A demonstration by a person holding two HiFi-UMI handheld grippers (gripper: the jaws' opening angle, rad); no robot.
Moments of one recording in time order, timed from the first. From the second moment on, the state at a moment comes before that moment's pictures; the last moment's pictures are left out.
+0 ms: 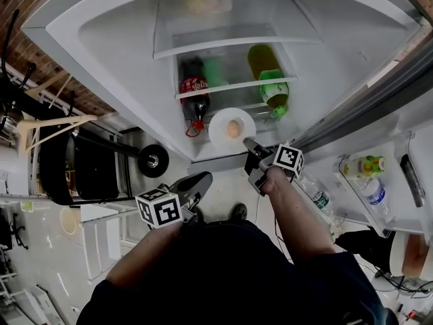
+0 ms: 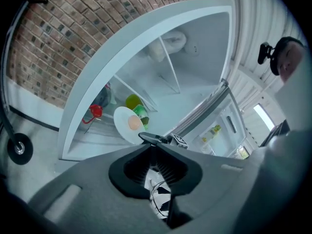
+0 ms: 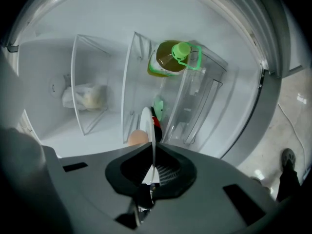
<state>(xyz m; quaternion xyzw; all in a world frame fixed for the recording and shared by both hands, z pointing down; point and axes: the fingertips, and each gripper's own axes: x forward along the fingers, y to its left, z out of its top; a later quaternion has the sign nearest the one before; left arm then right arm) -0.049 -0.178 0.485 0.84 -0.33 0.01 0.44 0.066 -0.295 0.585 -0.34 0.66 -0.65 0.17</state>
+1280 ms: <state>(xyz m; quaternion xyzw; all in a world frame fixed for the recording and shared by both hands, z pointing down) -0.069 -0.154 0.476 0.87 -0.34 0.06 0.36 0.080 -0.405 0.640 -0.47 0.55 -0.66 0.20</state>
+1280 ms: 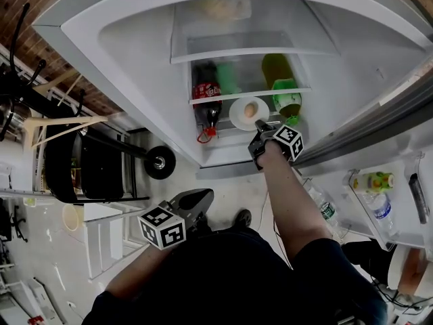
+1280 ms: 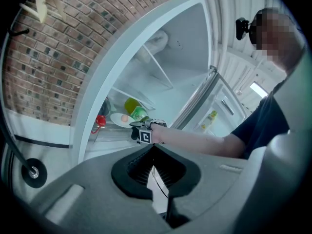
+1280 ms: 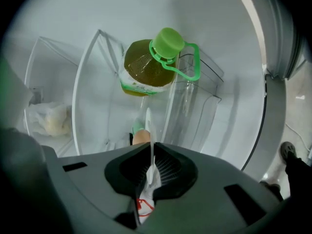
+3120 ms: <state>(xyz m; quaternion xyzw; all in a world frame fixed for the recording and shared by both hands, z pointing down) -0.073 -0.153 0.482 0.86 -0.33 0.06 0.38 0.069 -0.384 0.640 -0.46 0.61 -0.63 0.14</state>
